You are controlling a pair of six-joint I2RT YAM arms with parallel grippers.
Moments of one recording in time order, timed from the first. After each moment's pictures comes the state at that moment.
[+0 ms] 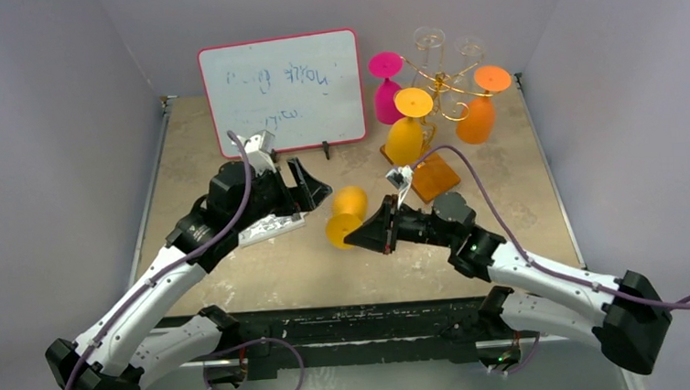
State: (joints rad) left arm -0.64 0.94 0.92 -0.34 0.14 -0.70; right arm 0.80 0.99 0.52 0.42 -0.49 0.82
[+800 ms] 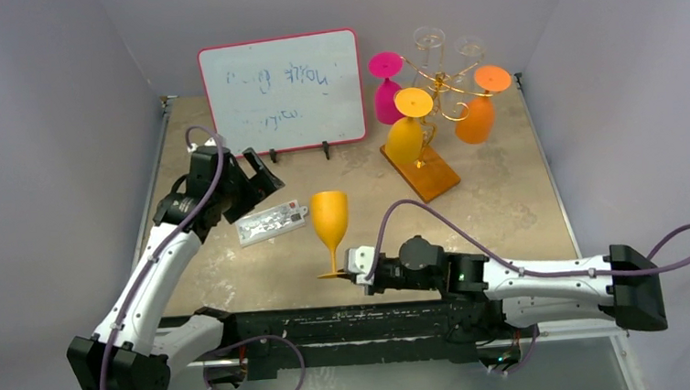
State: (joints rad) left arm -0.29 1.06 1.00 -0.69 0.03 -0.80; right arm 1.27 0.98 0.52 0.20 -0.07 -0.21
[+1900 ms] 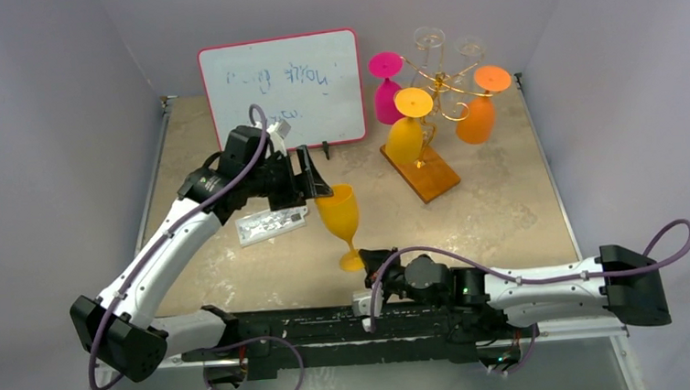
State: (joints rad) left arm -0.51 1.22 1.24 -0.75 0.32 -0.71; right arm 1.36 0.98 0.34 0.31 0.29 -1.05
